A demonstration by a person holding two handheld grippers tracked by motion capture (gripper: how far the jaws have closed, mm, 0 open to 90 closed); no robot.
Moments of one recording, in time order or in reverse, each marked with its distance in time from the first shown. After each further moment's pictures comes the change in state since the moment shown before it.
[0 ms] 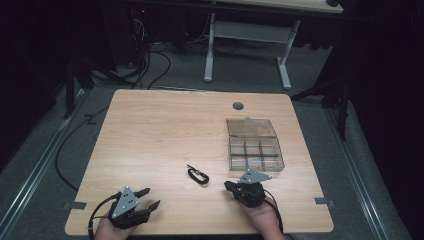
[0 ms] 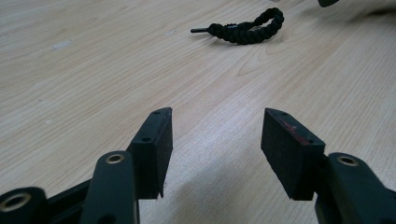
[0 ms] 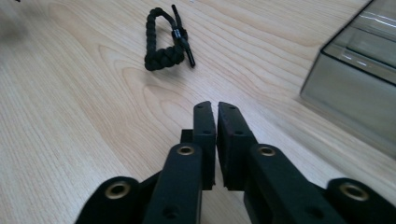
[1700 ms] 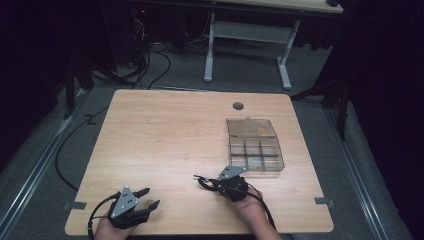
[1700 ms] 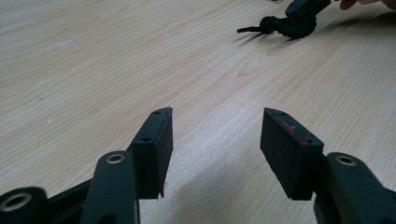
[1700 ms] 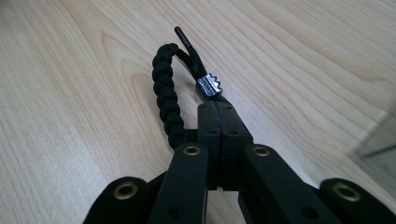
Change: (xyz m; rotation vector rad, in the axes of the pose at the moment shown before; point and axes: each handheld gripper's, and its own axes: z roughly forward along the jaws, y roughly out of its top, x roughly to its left) left arm 0.001 0.000 0.000 -0.004 0.003 -0.007; right arm 0.018 0.027 0.036 0.119 -0.007 -0.137
